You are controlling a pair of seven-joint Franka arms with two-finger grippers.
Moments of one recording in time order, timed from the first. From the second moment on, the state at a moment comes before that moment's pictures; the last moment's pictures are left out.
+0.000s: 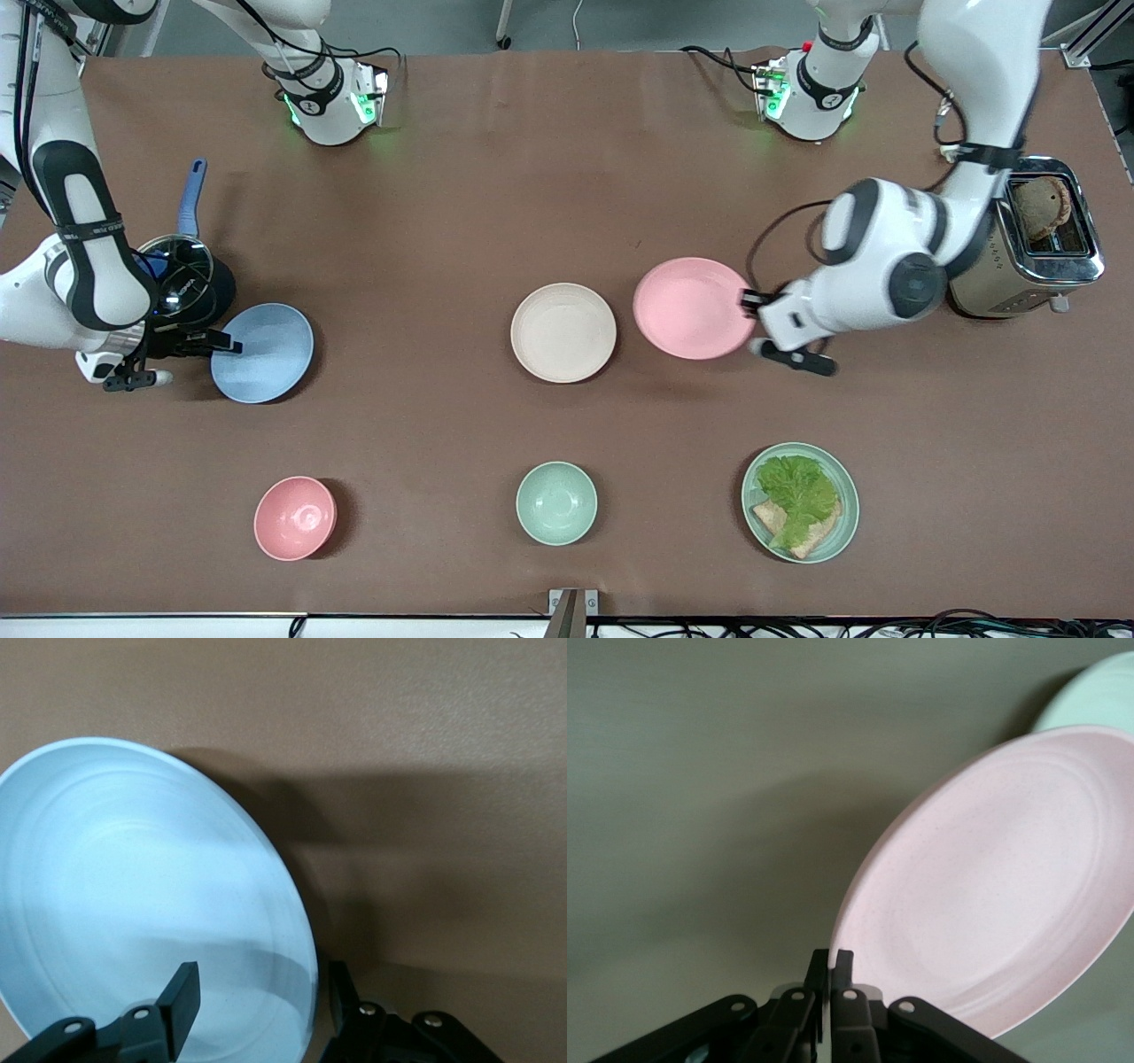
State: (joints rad) left arm -0.05 0.38 -0.38 -1.88 -0.20 2.06 -0.09; right arm -0.28 0.56 -0.06 -1.94 0.41 2.23 -0.68
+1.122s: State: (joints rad) left arm -0.18 0.73 -0.60 -1.65 0.08 2.25 -0.86; right arm -0.23 0.53 -0.05 -1.57 0.30 1.74 -0.31
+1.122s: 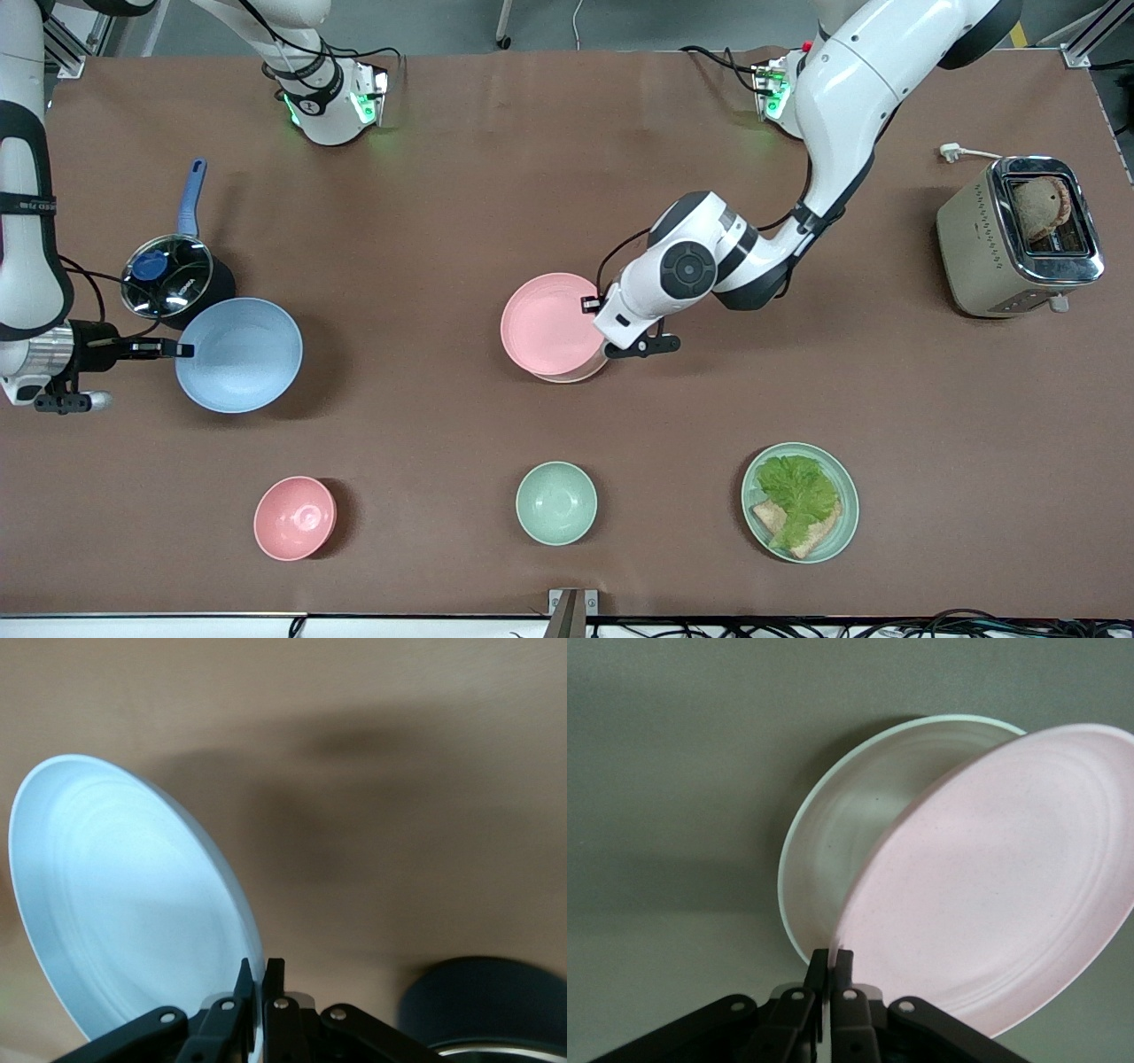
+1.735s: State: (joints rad) left arm -0.17 0.76 -0.60 -1.63 0.15 2.26 -0.87; right arm -0.18 0.50 0.21 -1.56 0.29 1.71 0.22
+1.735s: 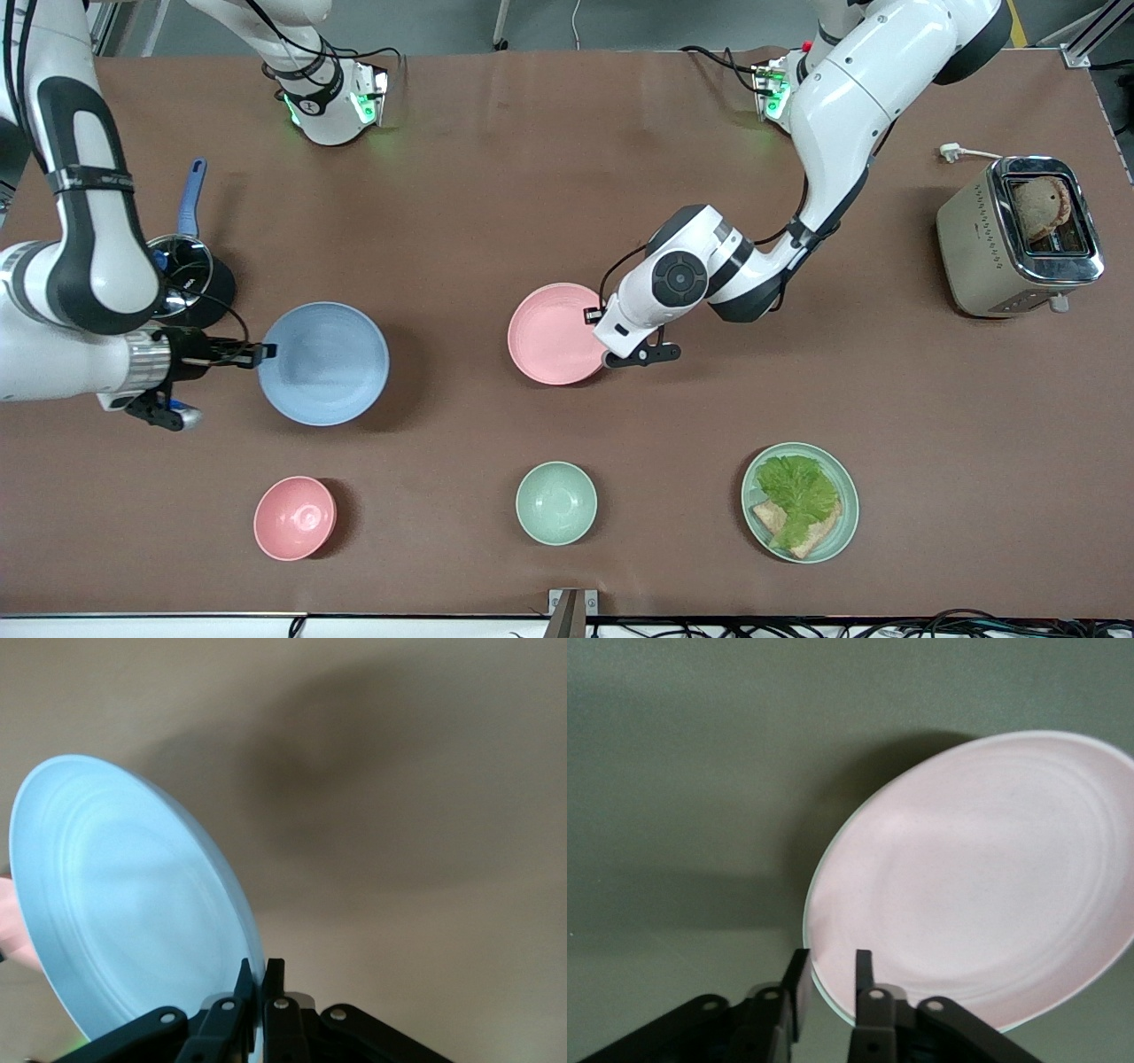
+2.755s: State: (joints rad) left arm -0.11 0.13 -0.21 -1.71 0.08 1.99 -0.14; right arm 0.02 0.50 0.55 -1.73 0.28 2.16 0.67
